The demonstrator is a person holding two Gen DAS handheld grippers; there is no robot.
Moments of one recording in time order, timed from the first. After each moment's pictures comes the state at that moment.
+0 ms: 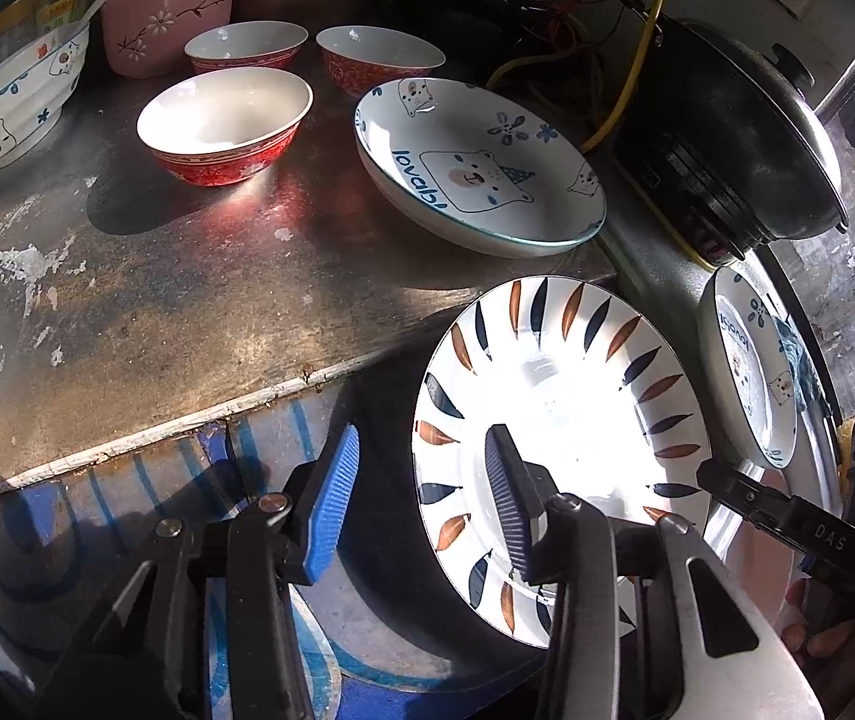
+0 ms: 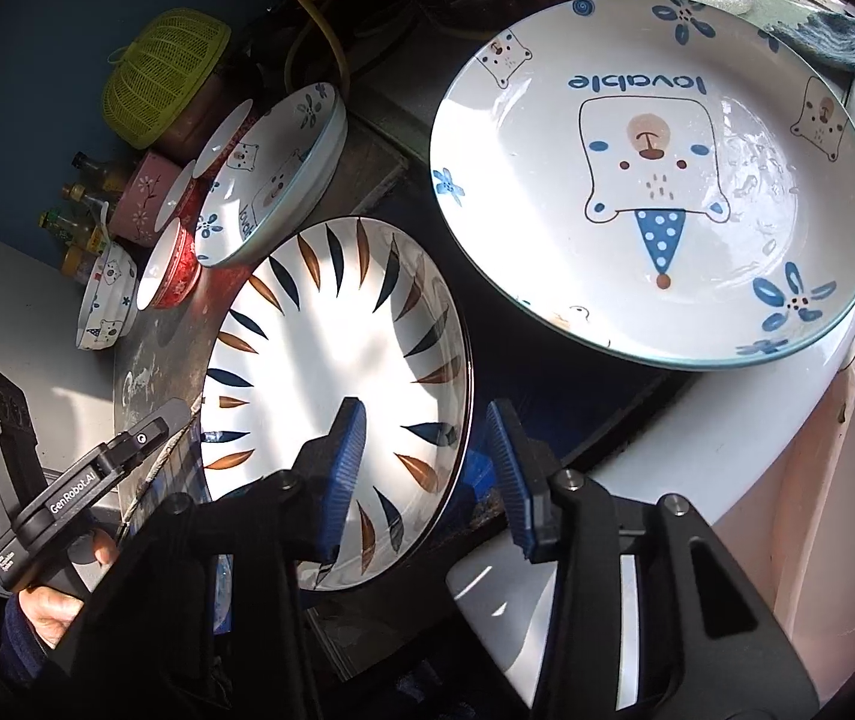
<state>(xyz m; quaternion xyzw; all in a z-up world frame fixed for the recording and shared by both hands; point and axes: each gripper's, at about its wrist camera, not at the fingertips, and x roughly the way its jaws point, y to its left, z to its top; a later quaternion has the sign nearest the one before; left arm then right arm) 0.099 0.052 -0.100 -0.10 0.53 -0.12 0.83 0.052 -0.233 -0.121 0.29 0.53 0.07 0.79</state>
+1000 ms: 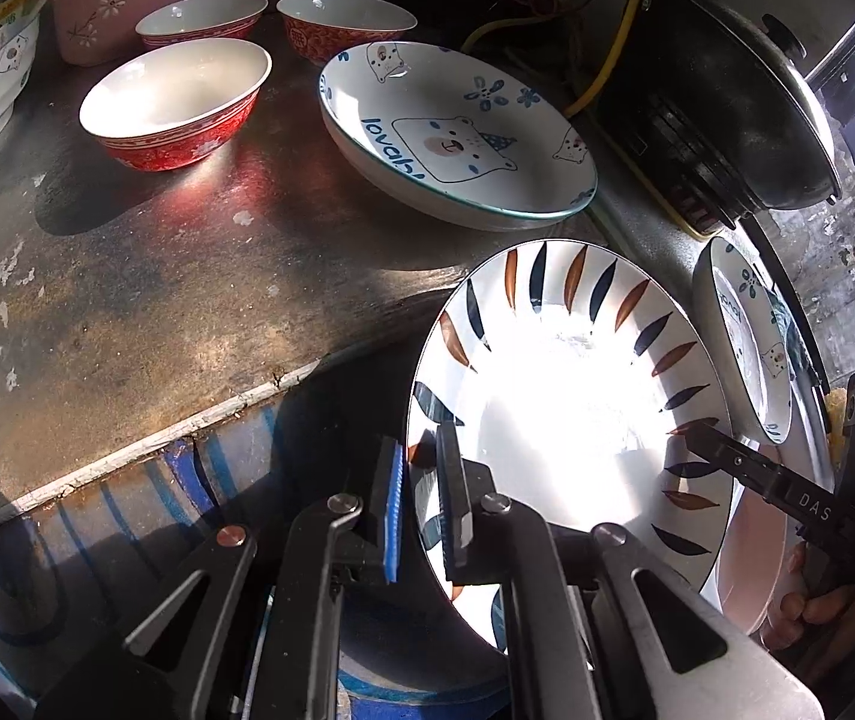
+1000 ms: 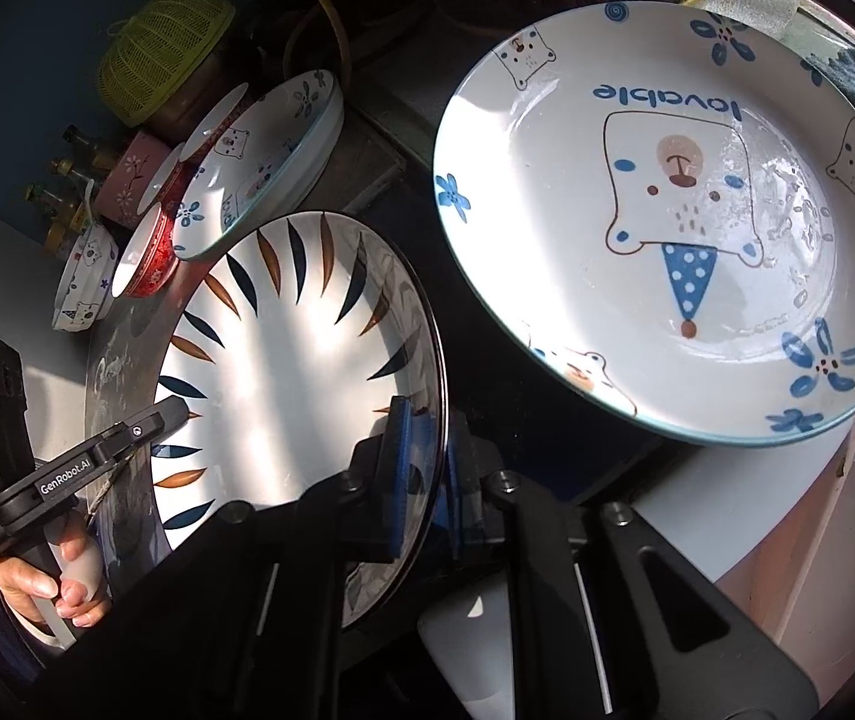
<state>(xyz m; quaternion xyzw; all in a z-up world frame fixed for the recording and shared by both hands) 0.114 0.051 -0.110 -0.09 0.55 -0.16 0.81 0.066 -0.228 -0.129 0.24 0.53 0.07 0.81</state>
